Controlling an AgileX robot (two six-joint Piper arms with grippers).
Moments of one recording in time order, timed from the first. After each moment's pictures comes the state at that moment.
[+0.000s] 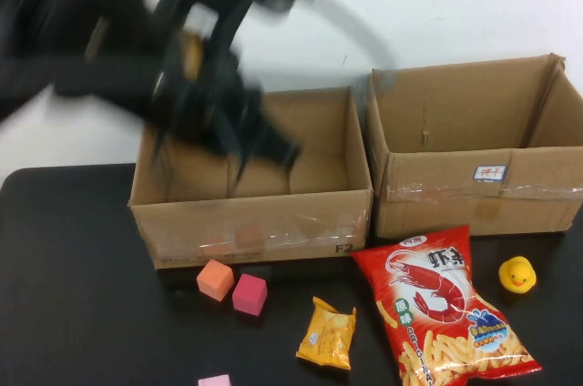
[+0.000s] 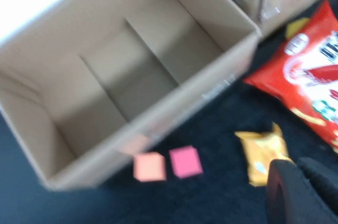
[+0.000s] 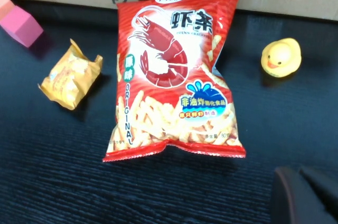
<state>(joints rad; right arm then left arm) 0.02 0.71 -0.38 0.46 0.59 -0.50 -0.65 1.45 -1.49 0.15 1.00 -0.09</state>
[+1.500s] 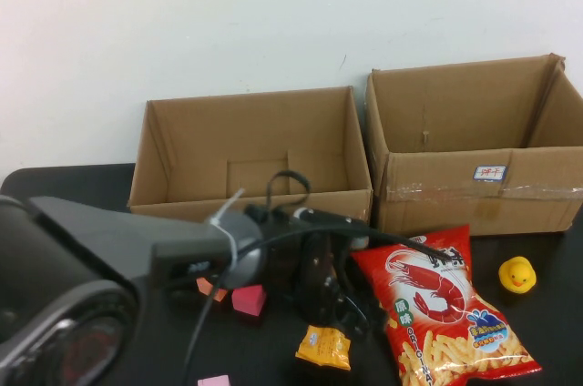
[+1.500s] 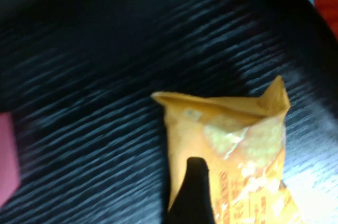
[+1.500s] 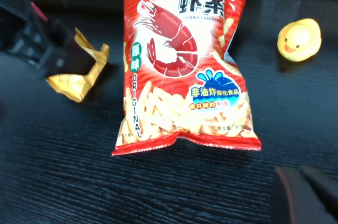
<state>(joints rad) 0.02 0.82 -0.38 0.54 0.56 -0.55 -0.70 2.15 -1.29 -0.18 0.42 -0.16</state>
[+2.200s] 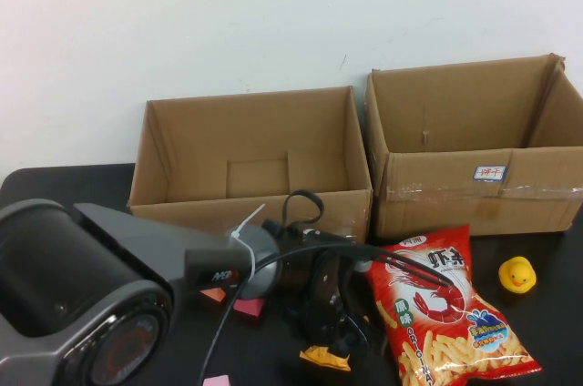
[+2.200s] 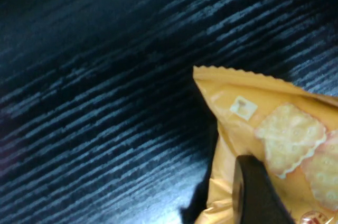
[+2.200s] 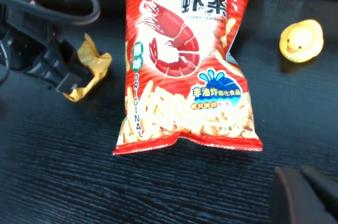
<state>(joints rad) 0.02 0.82 -0.38 0.54 0.56 -0.57 -0.71 2.24 -1.32 -0.16 0.45 -0.16</state>
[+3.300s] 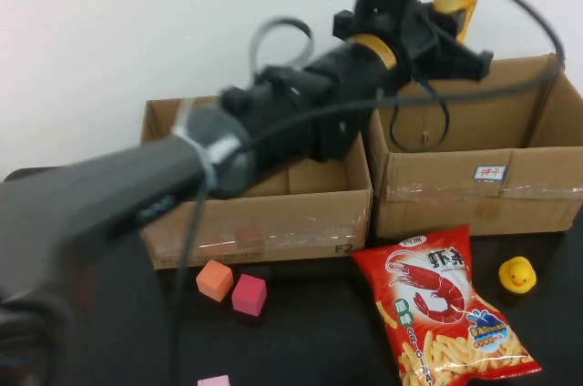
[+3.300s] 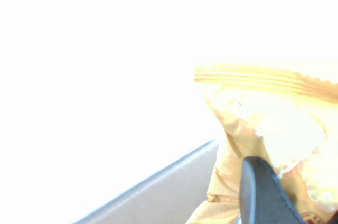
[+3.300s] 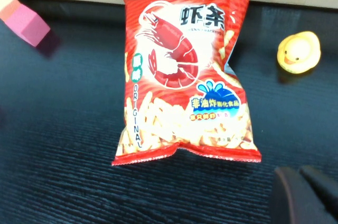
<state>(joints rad) 0.02 0.82 -0.38 0.57 0.54 -0.59 -0.71 1.99 -1.64 -0.17 -0.16 0.05</state>
